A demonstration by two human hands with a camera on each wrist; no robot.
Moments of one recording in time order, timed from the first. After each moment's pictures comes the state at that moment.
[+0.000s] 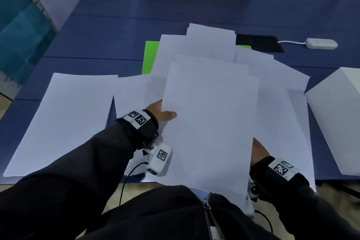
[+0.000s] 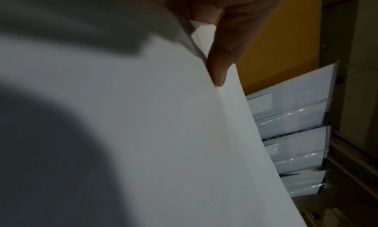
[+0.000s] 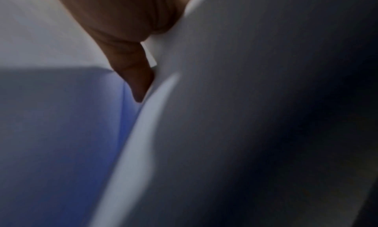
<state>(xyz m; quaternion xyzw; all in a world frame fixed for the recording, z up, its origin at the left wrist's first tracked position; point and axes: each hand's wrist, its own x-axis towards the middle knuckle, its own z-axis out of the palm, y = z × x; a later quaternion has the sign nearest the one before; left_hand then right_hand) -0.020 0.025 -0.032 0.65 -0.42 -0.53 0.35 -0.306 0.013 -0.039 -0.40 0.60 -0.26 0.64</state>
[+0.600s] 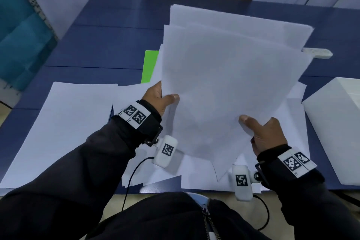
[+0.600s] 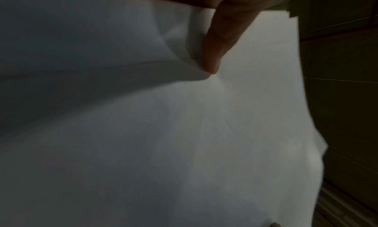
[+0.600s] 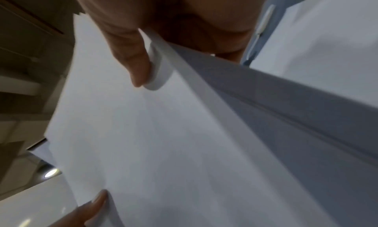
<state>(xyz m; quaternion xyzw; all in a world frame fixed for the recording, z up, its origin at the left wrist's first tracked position) -0.031 0.004 0.017 0.58 -0.40 -0.44 0.56 -0.293 -0.018 0.020 -0.47 0.55 -0.46 0.51</state>
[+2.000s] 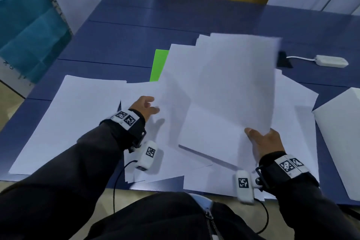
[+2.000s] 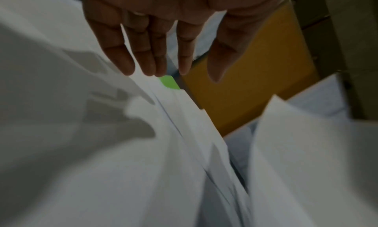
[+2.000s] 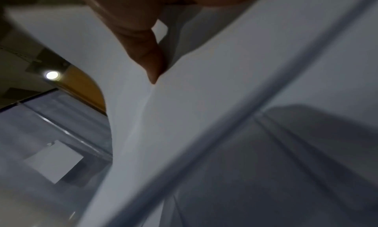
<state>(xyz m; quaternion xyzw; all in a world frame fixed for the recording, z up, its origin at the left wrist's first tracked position) 0.033 0.016 -0.043 0.76 -0.30 -0.44 0.37 -0.305 -0.032 -0.016 -0.52 0.63 -0.35 0.46</state>
